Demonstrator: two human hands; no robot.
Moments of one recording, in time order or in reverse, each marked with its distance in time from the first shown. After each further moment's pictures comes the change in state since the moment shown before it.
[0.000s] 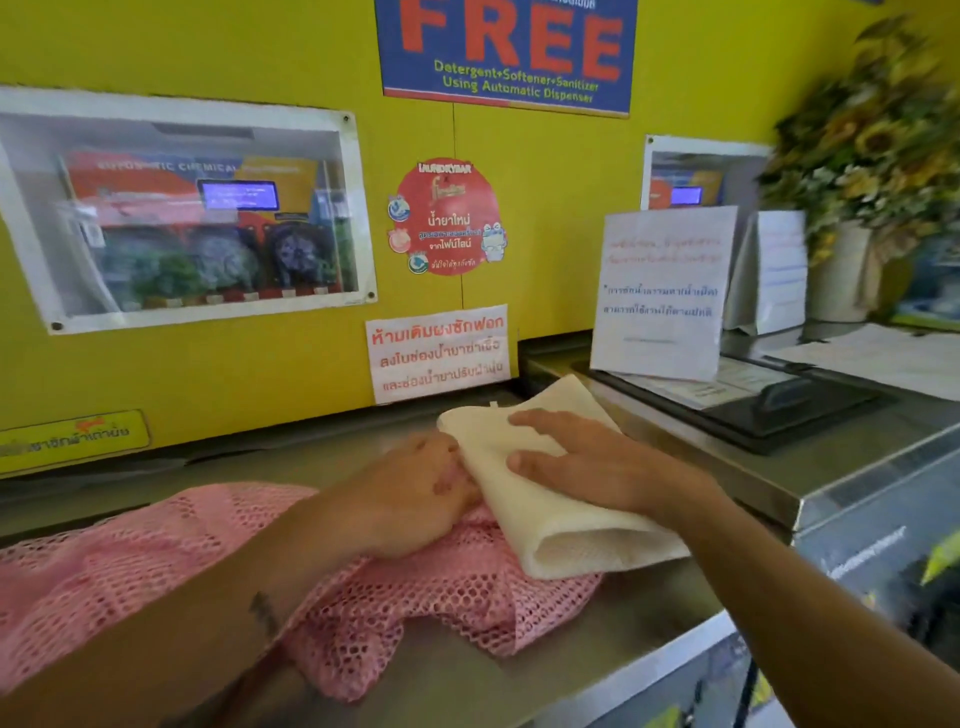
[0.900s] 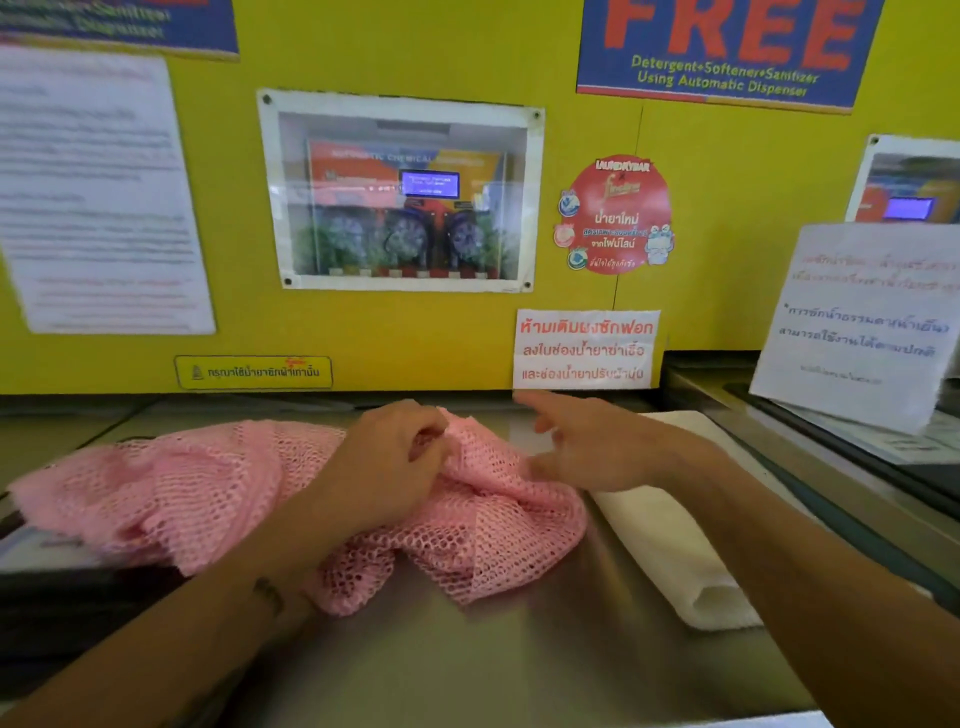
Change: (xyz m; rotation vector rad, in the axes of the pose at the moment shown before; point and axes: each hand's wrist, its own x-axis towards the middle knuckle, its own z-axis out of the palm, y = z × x) left_hand -0.088 -0.079 -0.032 -0.015 0.581 -0.136; right_hand 0.041 -0.107 0.025 -0.073 -0.255 -0.318
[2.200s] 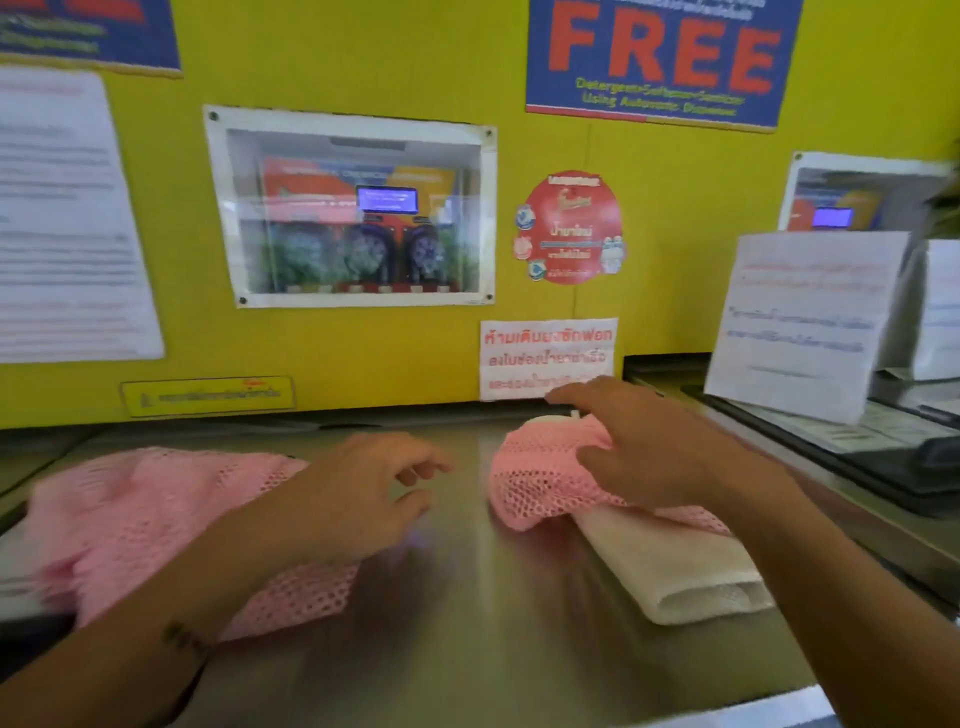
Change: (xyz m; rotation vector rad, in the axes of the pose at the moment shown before) left_hand -0.007 0.021 -0.023 -0.056 -0.337 0.087; right_hand -0.053 0.021 -0.020 -0.208 0.304 0.046
